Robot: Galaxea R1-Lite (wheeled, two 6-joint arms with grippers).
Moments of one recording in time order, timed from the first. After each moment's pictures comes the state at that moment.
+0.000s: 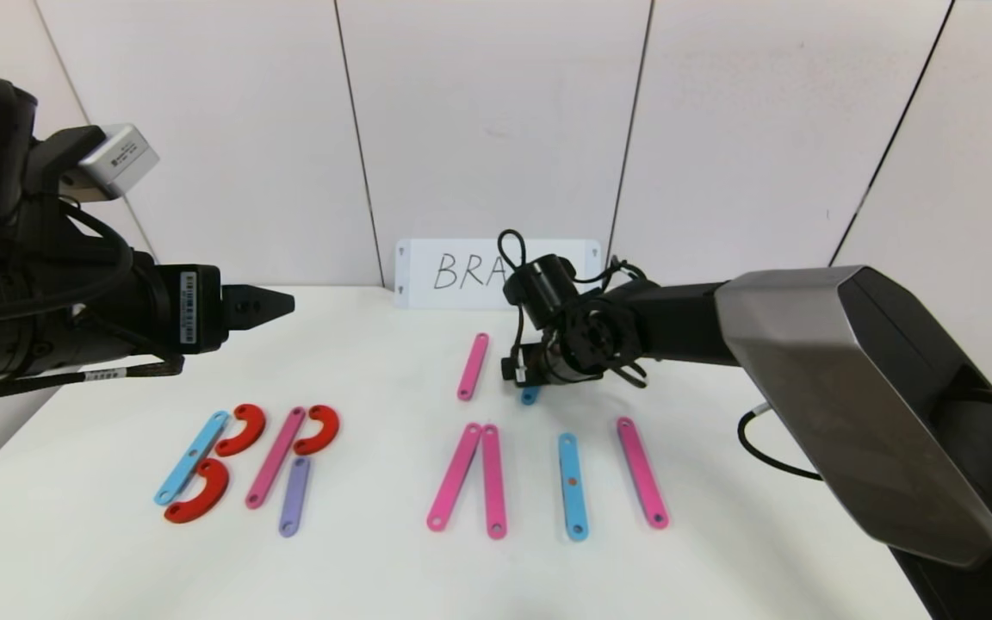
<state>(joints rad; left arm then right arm) -0.39 1.33 -1.11 0.24 0.19 -0.22 0.62 2.46 -1.96 0.38 -0.30 0.38</state>
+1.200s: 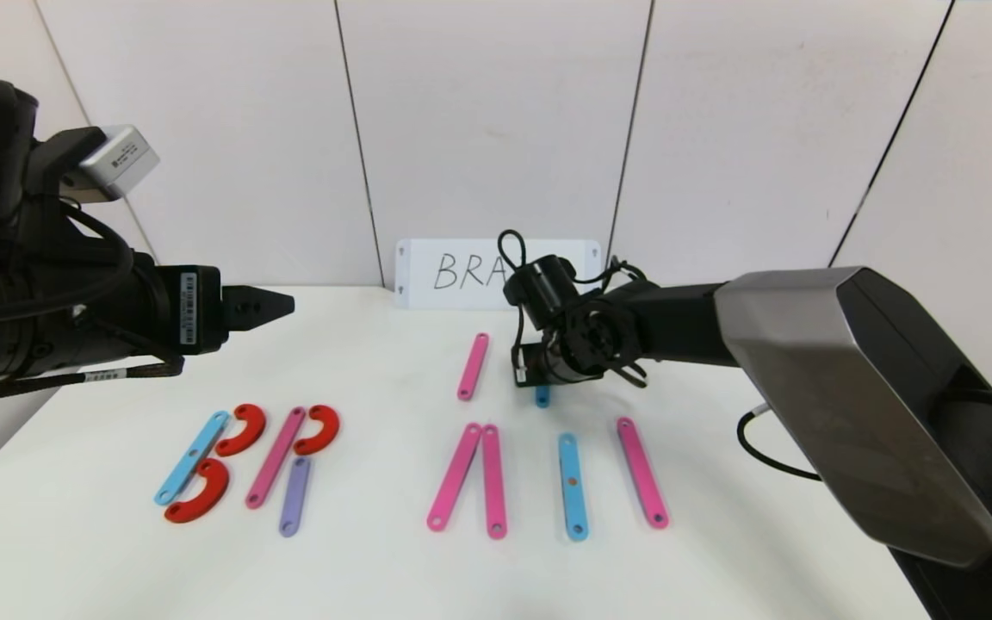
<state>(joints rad) -0.39 1.33 -1.11 0.24 0.19 -0.22 0.62 2.47 -1.96 0.38 -0.30 0.38</state>
